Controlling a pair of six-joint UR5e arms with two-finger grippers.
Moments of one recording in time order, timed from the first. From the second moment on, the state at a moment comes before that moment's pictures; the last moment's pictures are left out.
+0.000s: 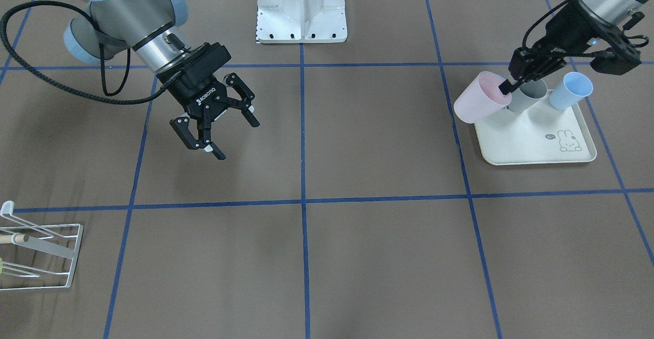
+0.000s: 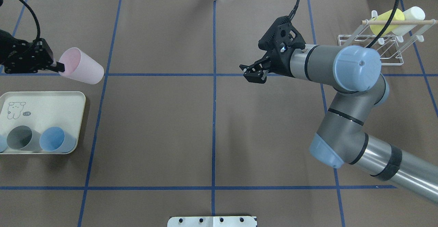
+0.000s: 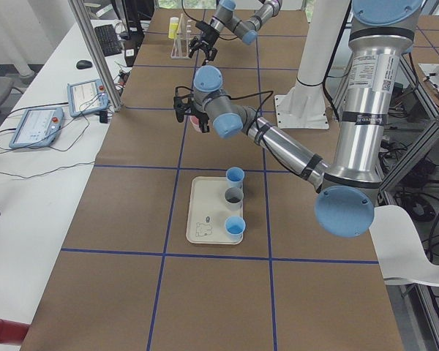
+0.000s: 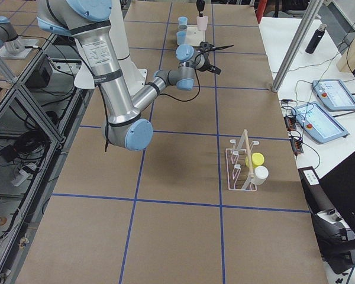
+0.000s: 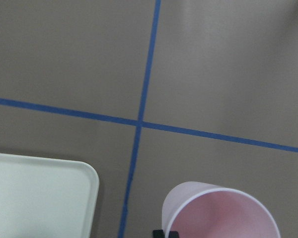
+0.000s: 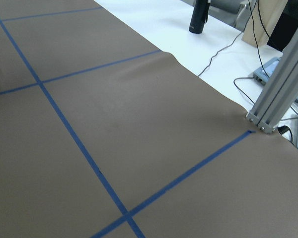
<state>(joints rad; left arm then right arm) -1.08 -1.71 -2.05 -2.05 -2.41 -1.43 0.62 -1.13 1.76 -0.71 1.62 0.32</state>
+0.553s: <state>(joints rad) -1.00 -1.91 -2.04 -2.20 -2.43 -1.98 0.48 -1.07 1.75 -0.59 1.47 0.29</state>
